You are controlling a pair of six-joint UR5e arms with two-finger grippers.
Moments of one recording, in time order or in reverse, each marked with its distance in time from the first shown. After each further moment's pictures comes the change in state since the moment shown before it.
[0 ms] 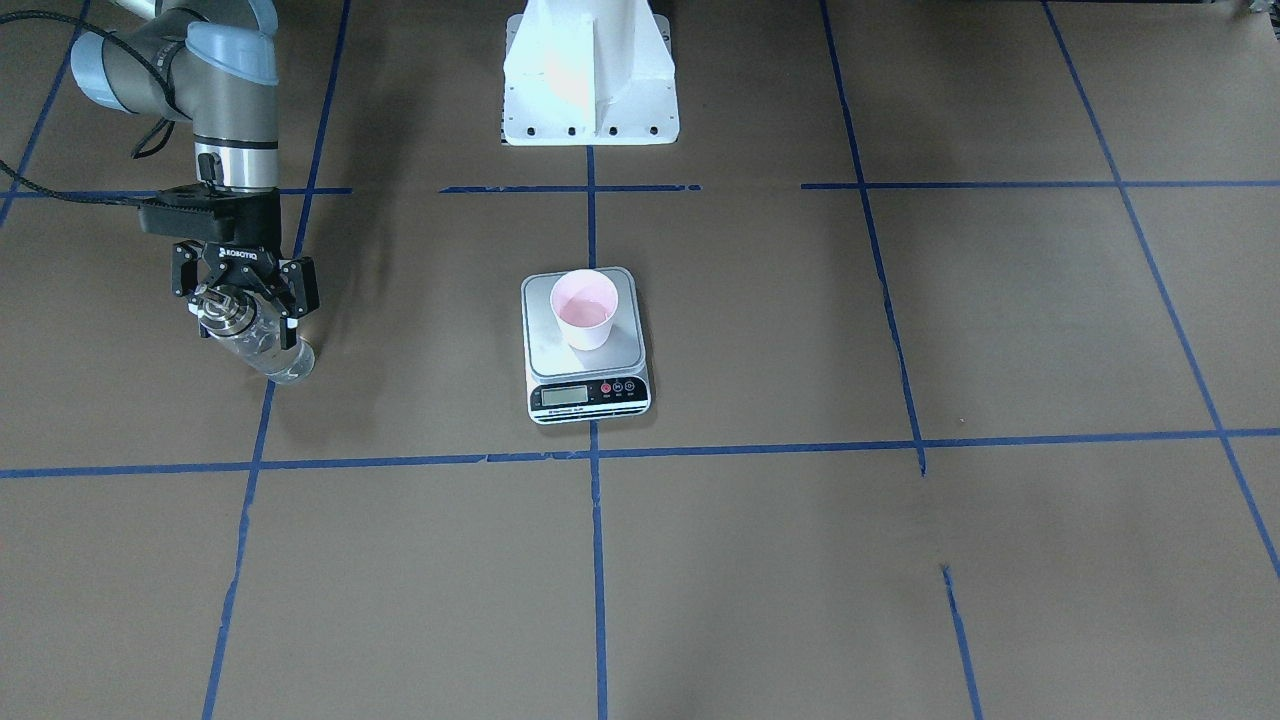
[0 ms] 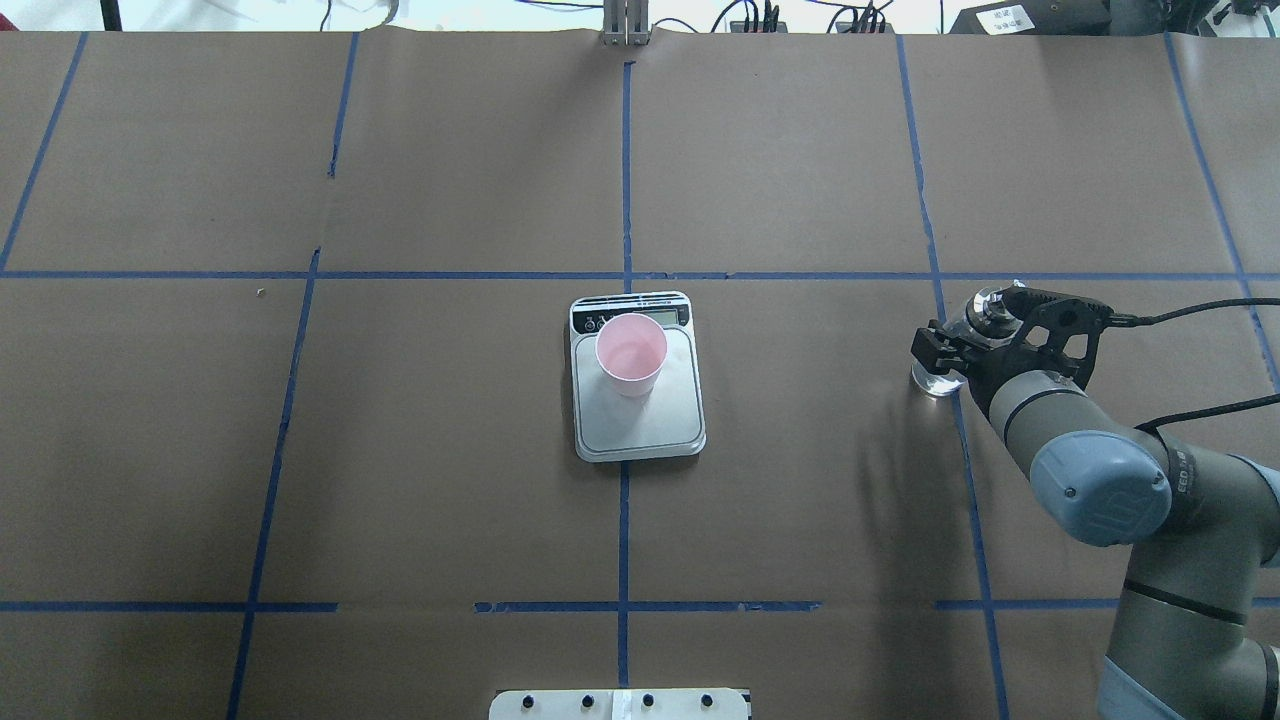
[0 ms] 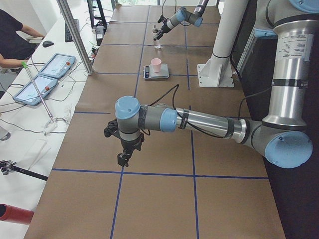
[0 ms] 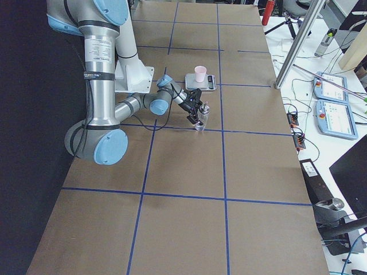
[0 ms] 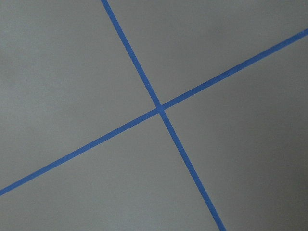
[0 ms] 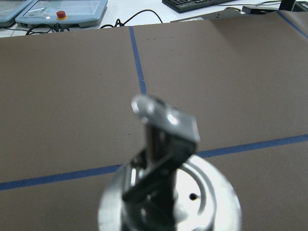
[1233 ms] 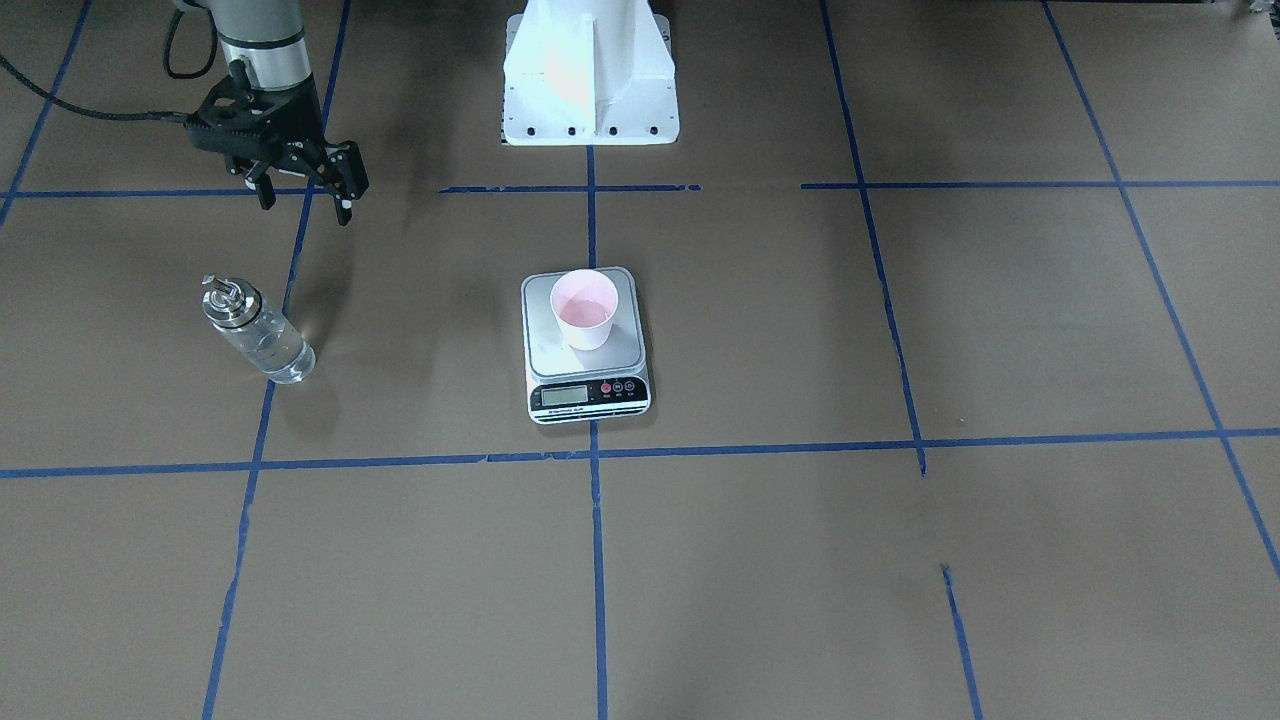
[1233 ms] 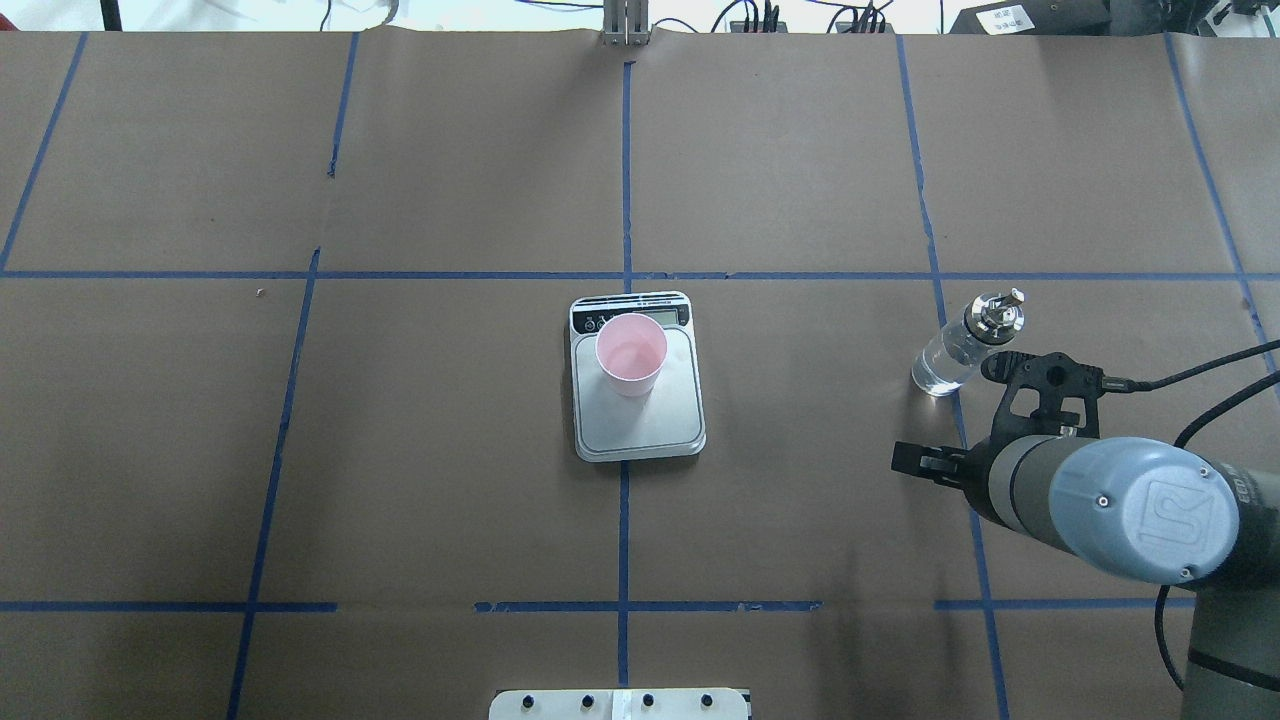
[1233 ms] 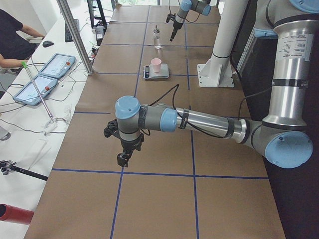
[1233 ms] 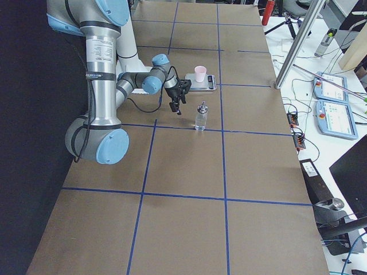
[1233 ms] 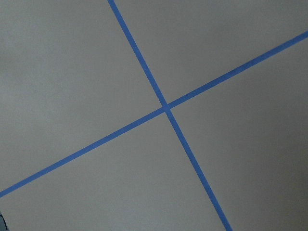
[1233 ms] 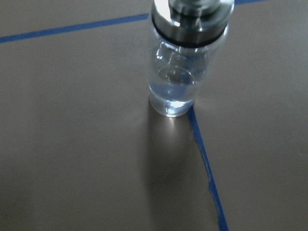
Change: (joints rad) left arm -0.003 0.001 -0.004 0.000 0.007 0.000; right arm -0.088 0.008 0.353 -0.478 0.433 0.106
